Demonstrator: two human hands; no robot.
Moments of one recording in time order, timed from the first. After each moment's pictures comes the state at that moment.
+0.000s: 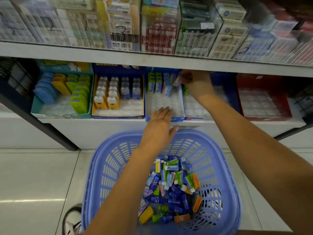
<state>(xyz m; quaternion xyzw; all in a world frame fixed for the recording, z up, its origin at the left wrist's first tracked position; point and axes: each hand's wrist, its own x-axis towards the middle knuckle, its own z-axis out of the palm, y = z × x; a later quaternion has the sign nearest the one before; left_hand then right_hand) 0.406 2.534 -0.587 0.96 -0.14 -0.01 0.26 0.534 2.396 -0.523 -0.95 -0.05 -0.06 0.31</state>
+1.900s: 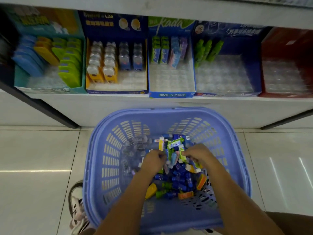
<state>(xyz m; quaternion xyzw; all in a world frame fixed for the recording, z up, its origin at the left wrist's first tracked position) 0.314 2.538 -0.763 0.85 0.07 -0.31 0.42 0.362 2.350 -0.745 -0.81 0.28 0.37 0.35</state>
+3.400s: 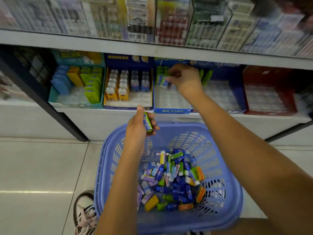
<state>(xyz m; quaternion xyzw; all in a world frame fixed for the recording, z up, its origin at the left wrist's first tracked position) 0.356 2.582 -0.564 0.55 0.22 -0.03 0.80 0.507 2.447 -0.528 -0.91 -0.10 -0.07 0.39</state>
